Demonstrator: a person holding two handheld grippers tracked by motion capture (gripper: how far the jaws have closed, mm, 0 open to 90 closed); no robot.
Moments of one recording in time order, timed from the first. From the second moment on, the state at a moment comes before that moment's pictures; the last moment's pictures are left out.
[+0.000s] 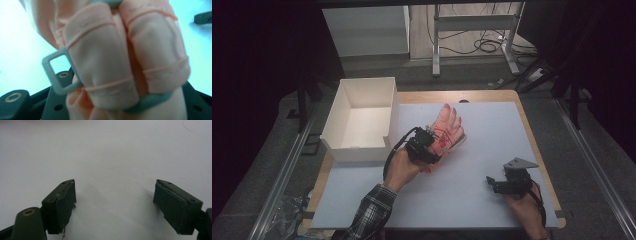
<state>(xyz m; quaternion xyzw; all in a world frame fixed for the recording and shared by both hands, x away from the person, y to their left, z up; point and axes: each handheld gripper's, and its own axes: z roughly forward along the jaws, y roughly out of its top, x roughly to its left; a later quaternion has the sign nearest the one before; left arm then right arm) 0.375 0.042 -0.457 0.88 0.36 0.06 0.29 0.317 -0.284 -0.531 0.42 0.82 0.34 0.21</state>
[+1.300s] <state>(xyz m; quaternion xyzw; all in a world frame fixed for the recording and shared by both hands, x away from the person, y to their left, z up) 0.425 0.124 -0.342 0.83 0.46 0.13 0.29 0.317 -0.284 -0.531 0.42 0.82 0.34 0.21</state>
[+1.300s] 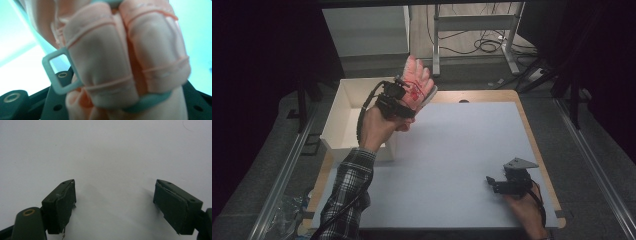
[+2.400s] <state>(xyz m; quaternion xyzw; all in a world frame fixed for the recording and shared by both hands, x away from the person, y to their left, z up) 0.427 0.240 -0.391 0.74 0.59 0.18 0.25 0.317 -0.284 -0.531 0.42 0.82 0.34 0.21</state>
